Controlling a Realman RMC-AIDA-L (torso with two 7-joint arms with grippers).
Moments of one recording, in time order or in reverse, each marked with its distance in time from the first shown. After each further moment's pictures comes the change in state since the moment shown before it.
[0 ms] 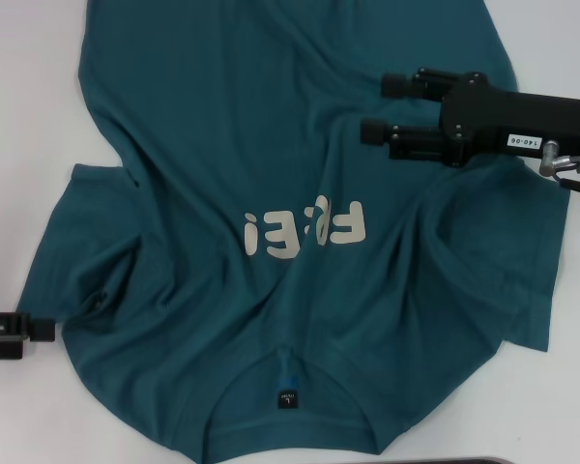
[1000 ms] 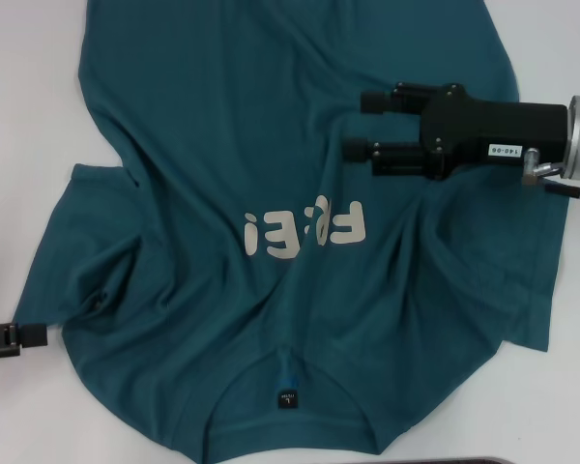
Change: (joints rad) left arm 0.089 -0.020 -0.039 -0.023 -0.102 0.025 0.157; right arm 0.021 0.005 -0.047 -0.001 -0.017 0.009 0.011
